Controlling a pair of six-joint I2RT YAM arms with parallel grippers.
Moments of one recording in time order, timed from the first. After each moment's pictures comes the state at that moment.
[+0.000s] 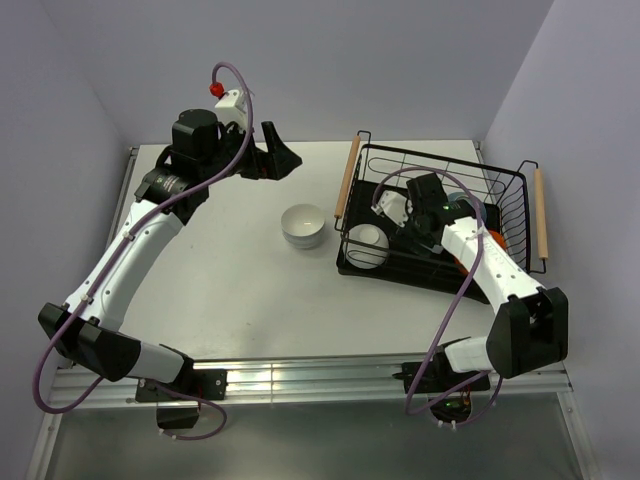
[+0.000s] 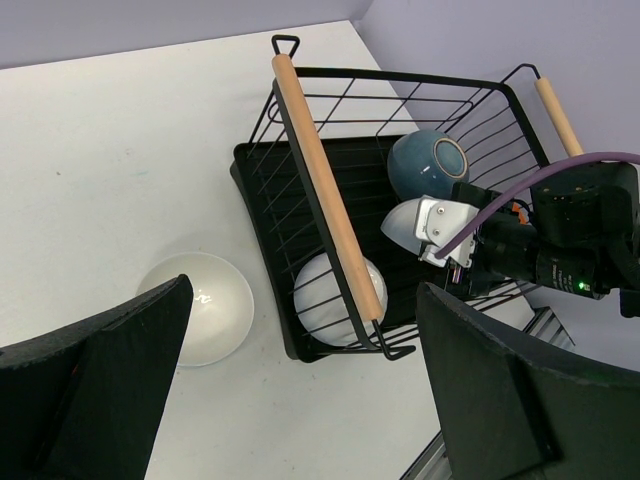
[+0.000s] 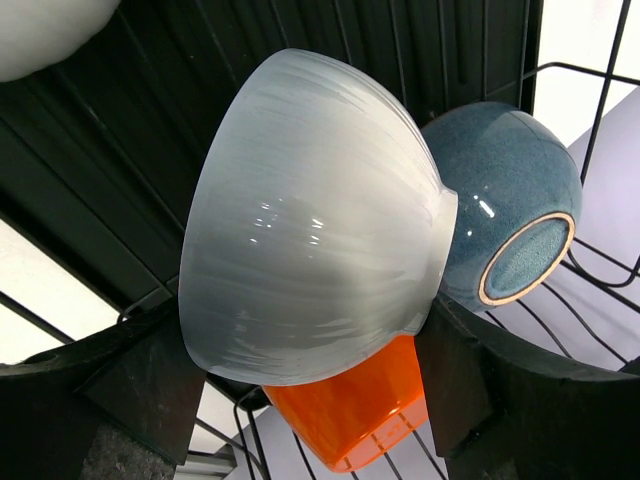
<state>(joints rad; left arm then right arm) -0.45 1.41 1.59 -0.44 0.31 -0.41 0.25 1.34 1.07 -0.80 0.20 -0.84</state>
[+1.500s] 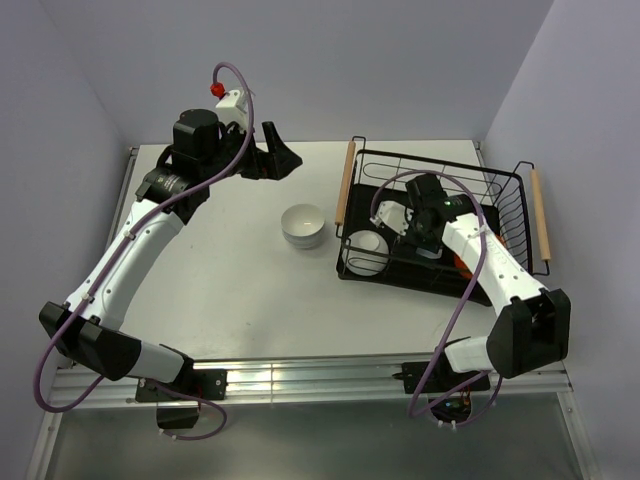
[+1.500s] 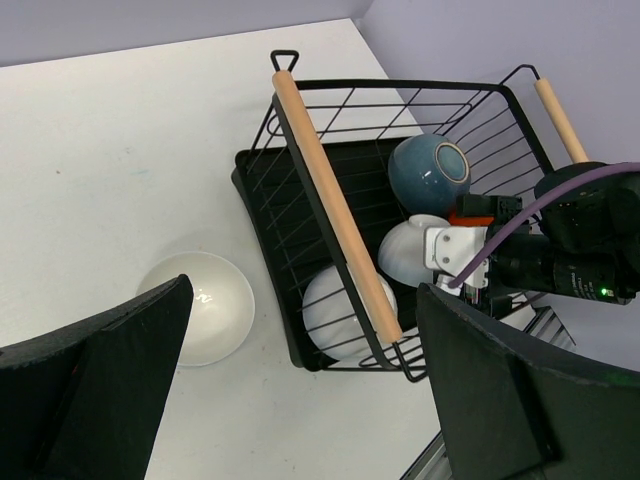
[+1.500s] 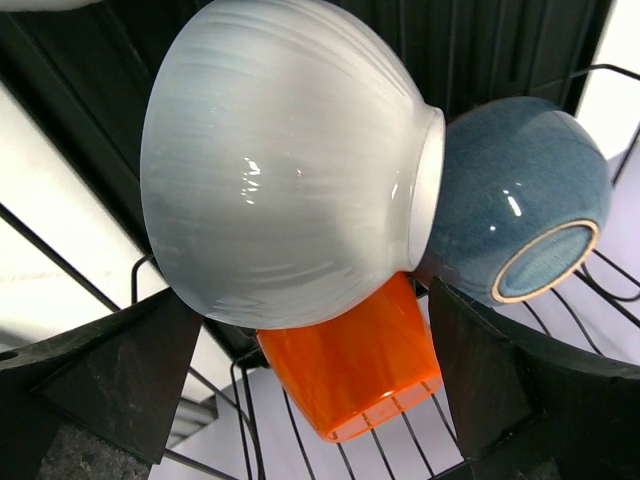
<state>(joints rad) -0.45 1.42 1.59 -0.44 0.31 -0.41 0.27 1.34 1.13 -0.98 0.16 -0.93</state>
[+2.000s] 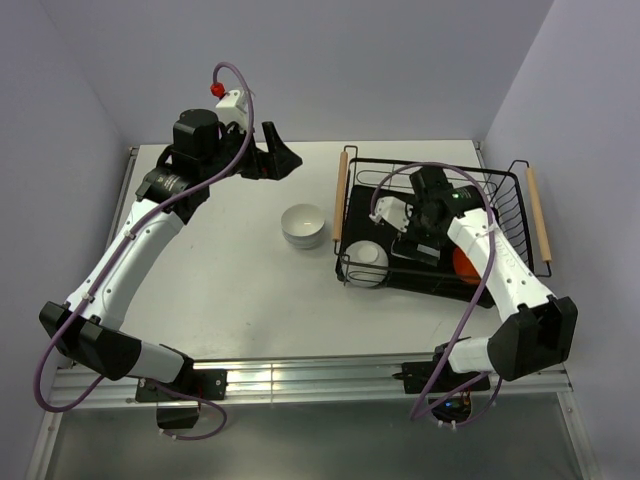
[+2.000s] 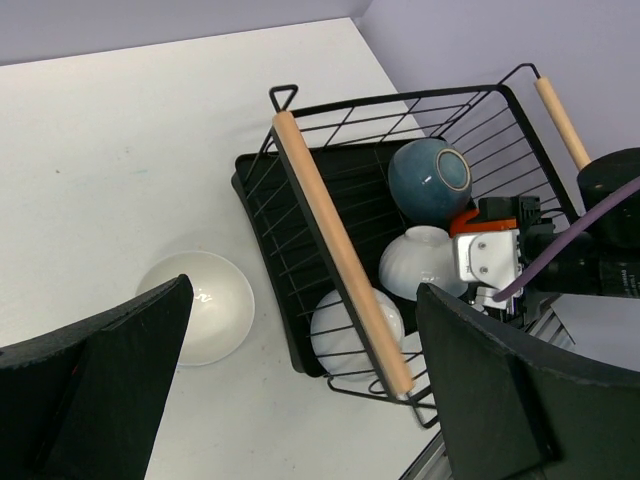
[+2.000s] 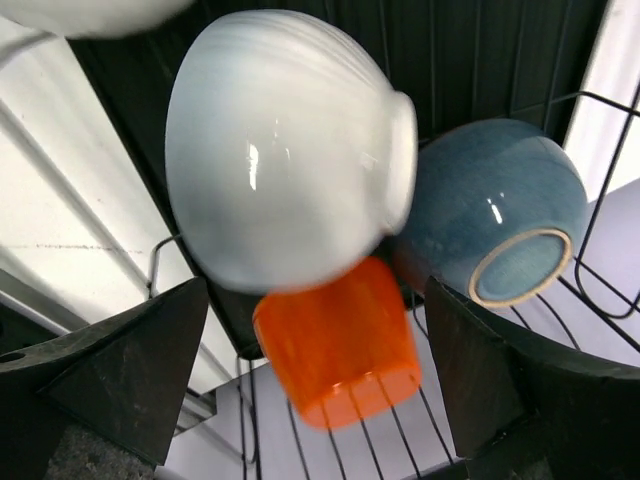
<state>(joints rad) -0.45 1.42 1.59 -0.44 0.31 -0.41 0.27 1.34 1.24 -1.14 0.06 -0.98</state>
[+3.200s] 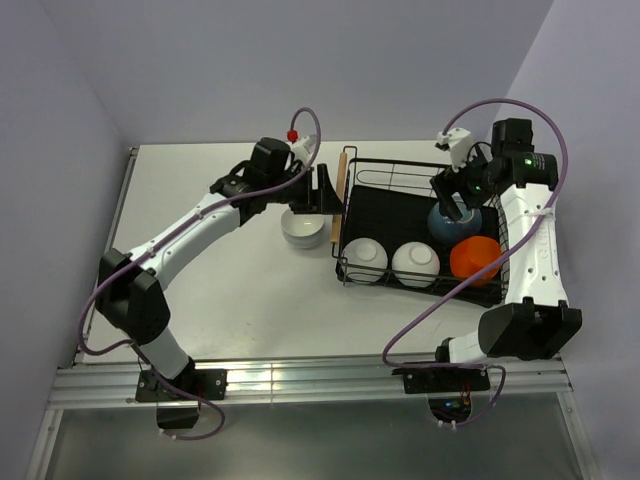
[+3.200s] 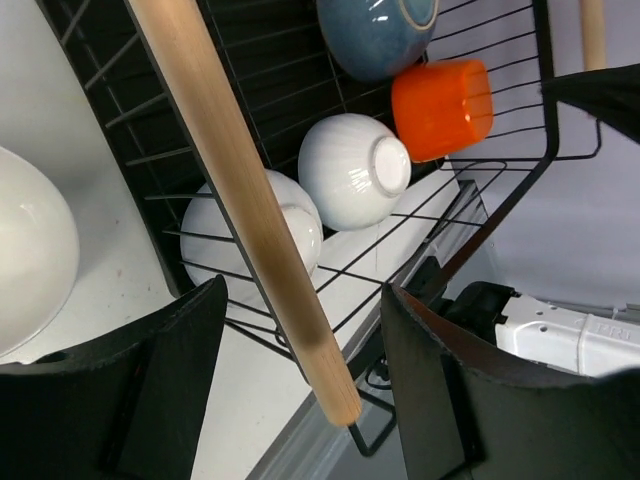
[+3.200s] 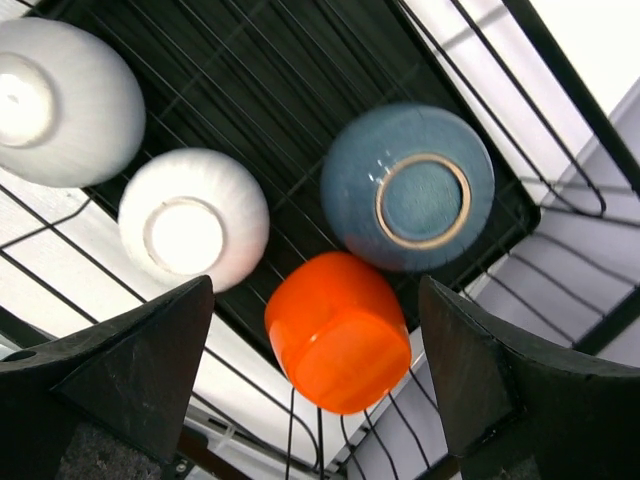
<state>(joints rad) -0.62 1.65 1.50 -0.38 0.48 -0.58 -0.12 1.42 1.66 -1.23 -0.33 -0.72</state>
